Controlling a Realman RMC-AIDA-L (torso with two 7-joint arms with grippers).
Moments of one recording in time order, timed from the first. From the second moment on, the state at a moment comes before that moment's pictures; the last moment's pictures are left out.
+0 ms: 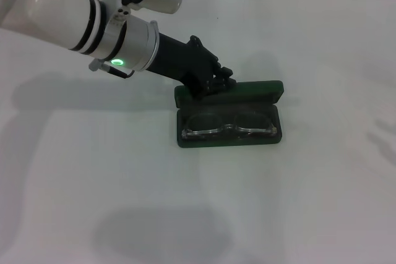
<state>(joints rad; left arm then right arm) -0.81 -2.09 1.22 0.78 2.12 1.25 -1.62 0.24 1.99 -0.32 -0.94 -1.82 -1.99 1.40</state>
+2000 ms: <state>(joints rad) -0.75 -2.09 1.33 0.81 2.06 1.32 -1.64 0.24 1.99 -0.33 -0.93 -1.81 -2.01 1.40</state>
